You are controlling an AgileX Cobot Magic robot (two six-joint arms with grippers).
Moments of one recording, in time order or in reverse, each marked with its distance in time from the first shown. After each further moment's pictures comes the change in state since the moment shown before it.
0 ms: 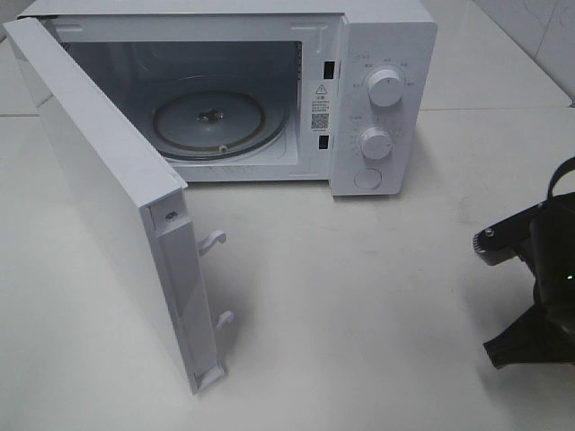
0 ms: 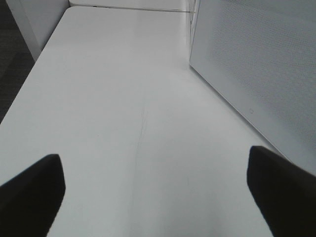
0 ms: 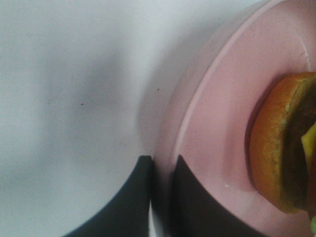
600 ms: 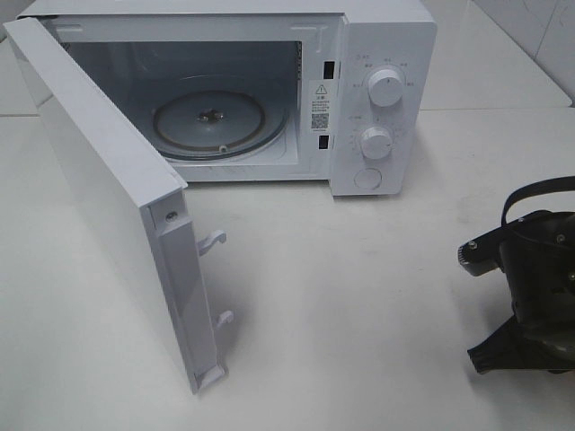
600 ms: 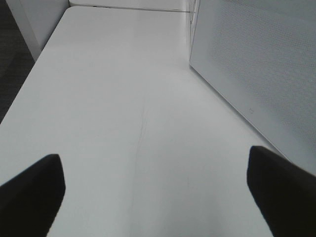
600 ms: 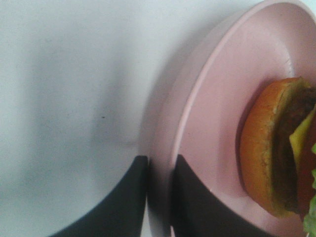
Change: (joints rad) left arm 0.000 0.000 0.000 0.000 0.000 0.000; right arm 0.000 0.109 -0.001 -0.063 -0.067 0.113
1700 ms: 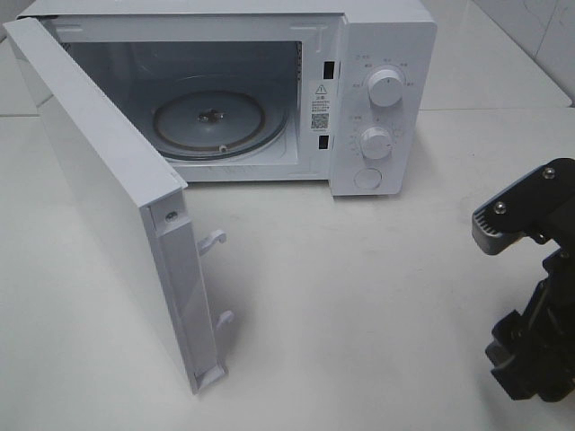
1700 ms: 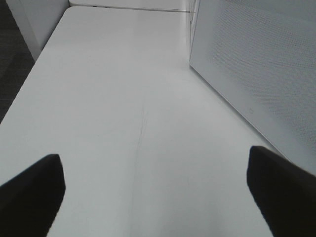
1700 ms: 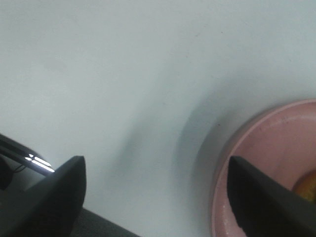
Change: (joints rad) left arm 0.000 0.000 0.000 0.000 0.000 0.000; right arm 0.000 -0.604 0.002 0.564 -0.094 -0.973
